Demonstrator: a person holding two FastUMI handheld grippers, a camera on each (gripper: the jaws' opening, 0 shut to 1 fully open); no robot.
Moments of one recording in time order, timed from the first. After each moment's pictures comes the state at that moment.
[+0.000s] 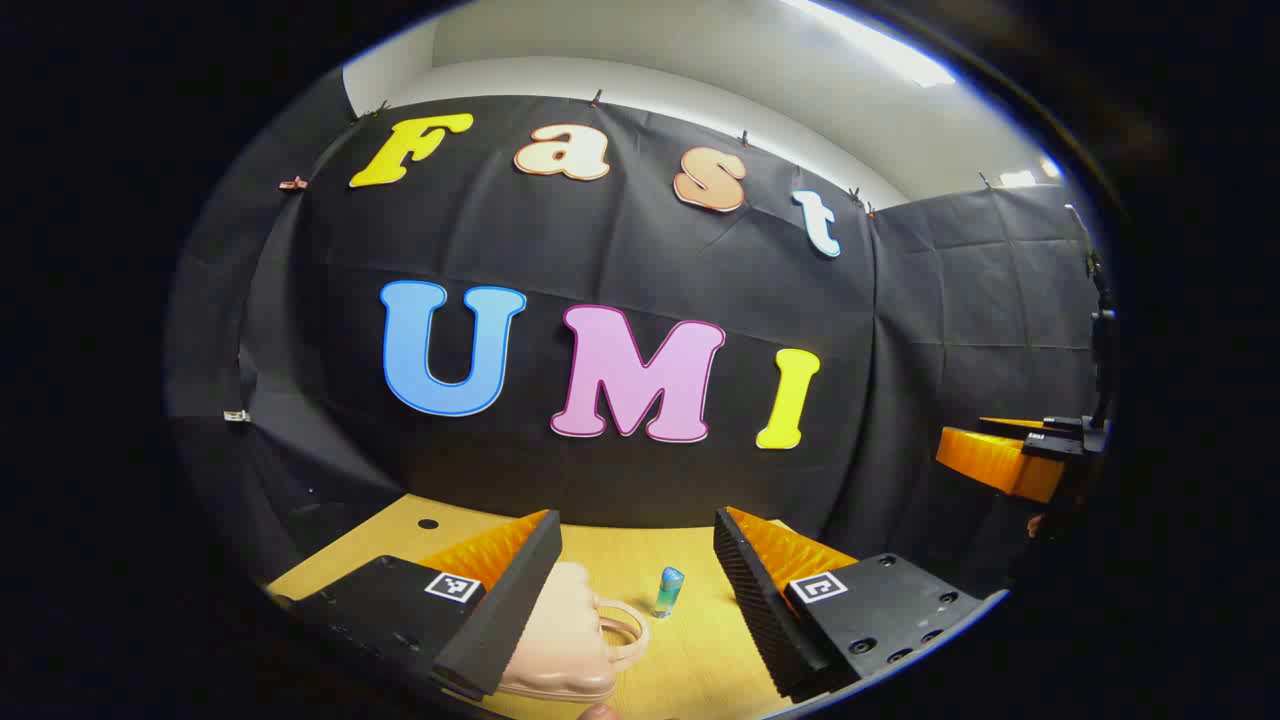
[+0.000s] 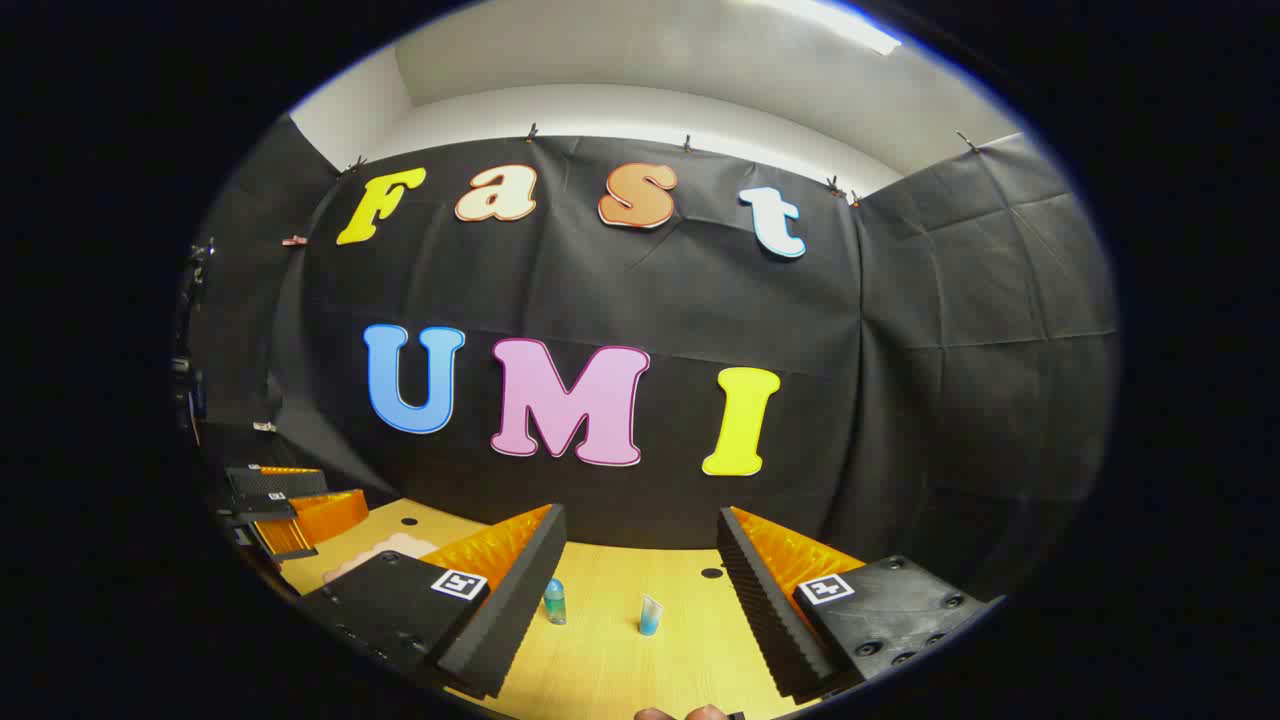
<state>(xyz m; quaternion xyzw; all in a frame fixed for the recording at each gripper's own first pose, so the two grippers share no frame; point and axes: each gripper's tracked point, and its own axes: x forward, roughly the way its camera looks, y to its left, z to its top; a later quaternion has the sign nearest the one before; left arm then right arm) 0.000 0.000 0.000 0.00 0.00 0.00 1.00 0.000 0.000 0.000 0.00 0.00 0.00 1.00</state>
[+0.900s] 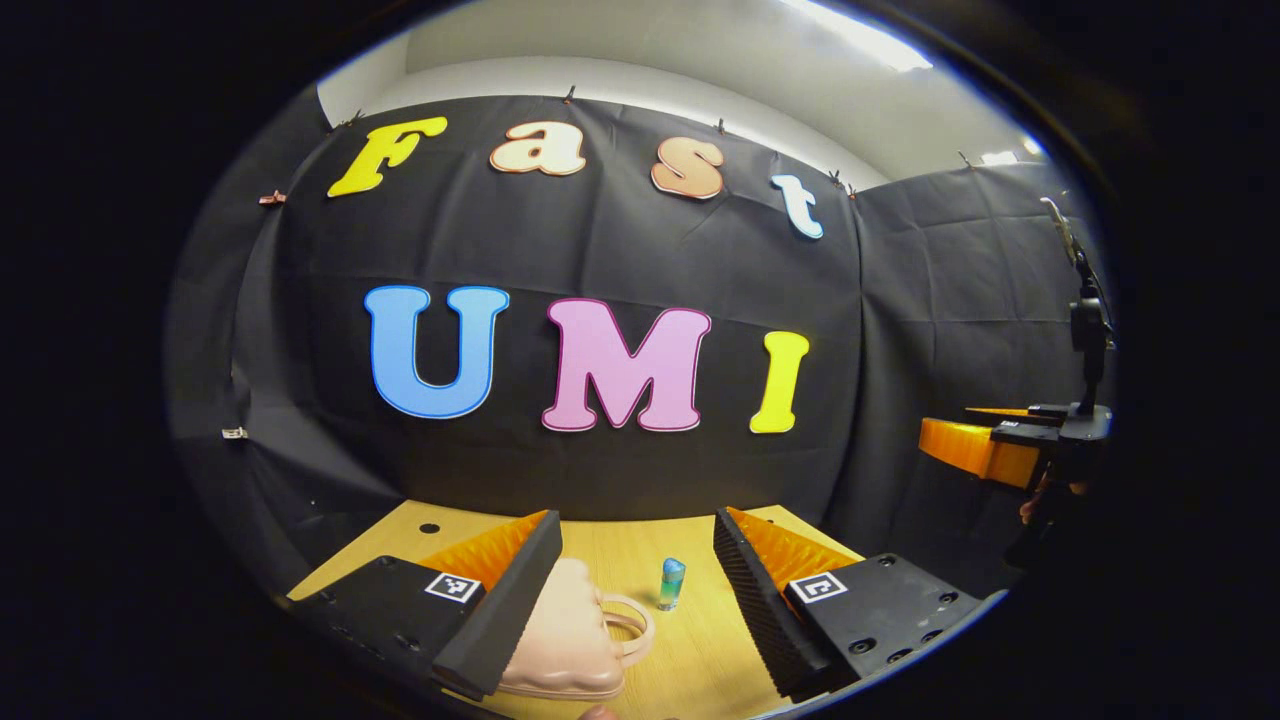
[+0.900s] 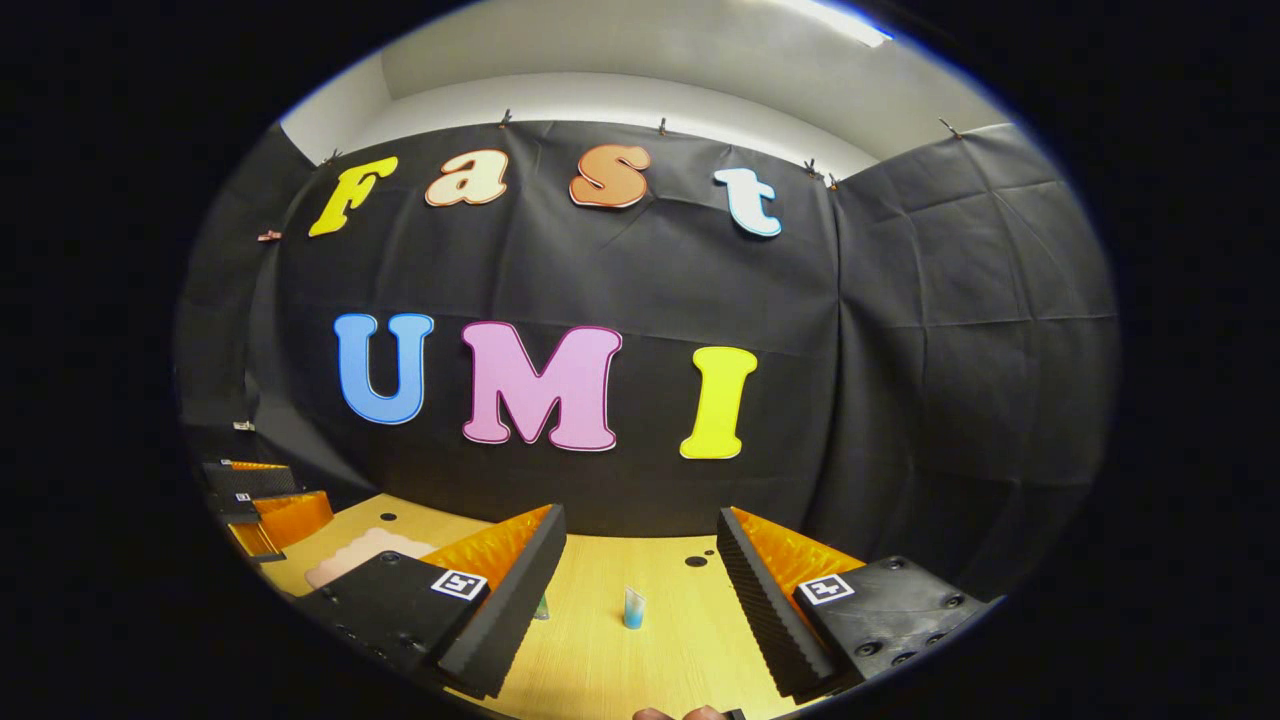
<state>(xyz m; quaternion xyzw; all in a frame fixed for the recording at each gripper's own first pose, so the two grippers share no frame) 0.004 -0.007 -0.012 0.03 0.02 0.00 1.00 0.018 -0.023 -0.028 0.01 0.03 -0.03 1.00</state>
